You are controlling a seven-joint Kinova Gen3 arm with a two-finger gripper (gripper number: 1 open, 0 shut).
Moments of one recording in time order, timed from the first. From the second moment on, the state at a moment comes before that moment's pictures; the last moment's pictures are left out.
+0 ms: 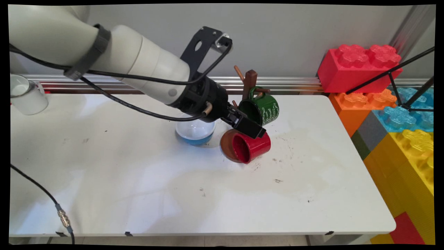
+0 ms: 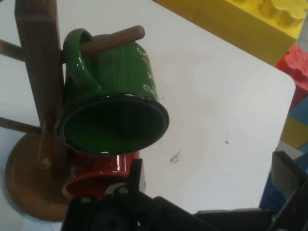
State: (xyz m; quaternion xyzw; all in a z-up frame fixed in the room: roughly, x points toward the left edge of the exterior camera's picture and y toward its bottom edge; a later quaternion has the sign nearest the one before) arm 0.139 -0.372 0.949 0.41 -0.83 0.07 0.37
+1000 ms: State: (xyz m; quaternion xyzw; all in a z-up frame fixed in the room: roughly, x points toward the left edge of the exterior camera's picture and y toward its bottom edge) arm 0.133 -0.393 0.906 0.41 -0.81 0.07 0.41
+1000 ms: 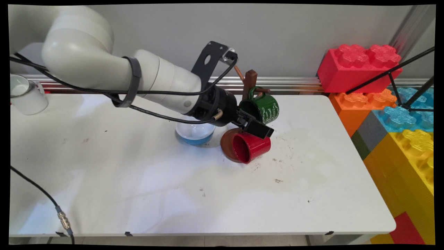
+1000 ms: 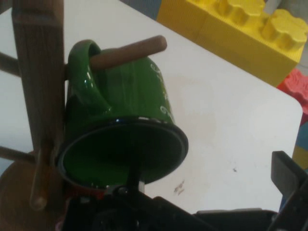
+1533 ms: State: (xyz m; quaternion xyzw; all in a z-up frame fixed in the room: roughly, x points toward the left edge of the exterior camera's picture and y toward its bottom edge) arm 0.129 -0.401 0.893 0.41 -0.80 0.06 0.44
